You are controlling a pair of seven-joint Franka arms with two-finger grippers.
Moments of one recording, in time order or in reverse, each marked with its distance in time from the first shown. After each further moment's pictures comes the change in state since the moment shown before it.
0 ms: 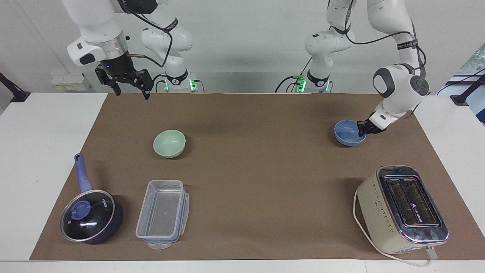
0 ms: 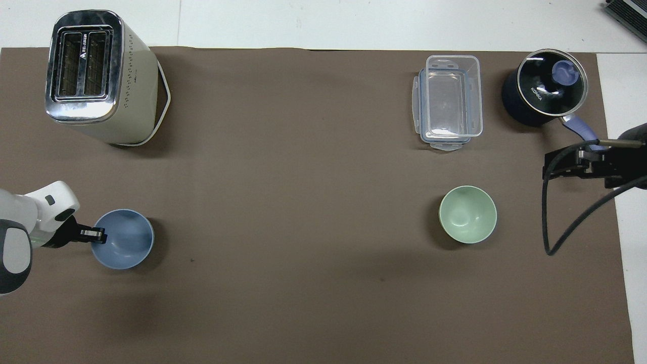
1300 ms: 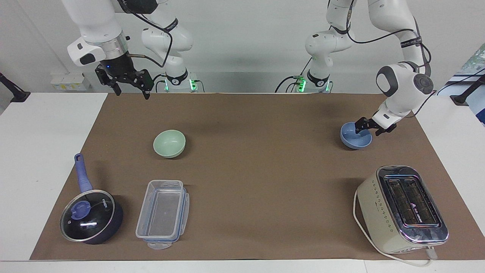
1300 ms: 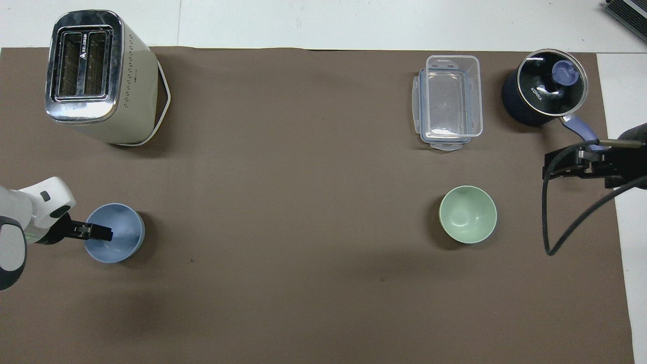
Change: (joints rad) left arm -0.007 0.003 0.005 0.008 0.050 0.015 -0.004; right arm 0.000 0.000 0.000 0.000 0.000 0.000 0.000
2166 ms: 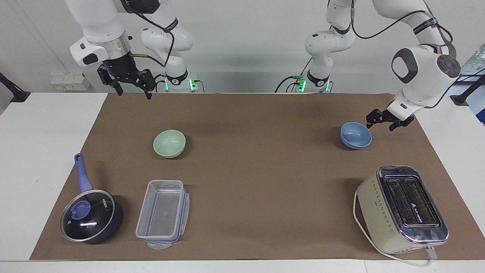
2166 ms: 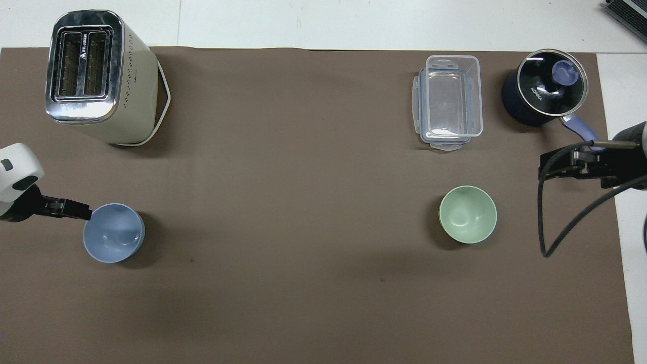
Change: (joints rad) left arm -0.024 -0.021 0.000 0.216 0.008 -0.204 -0.028; right arm 0.007 0.000 0.004 0.000 0.000 0.000 0.000
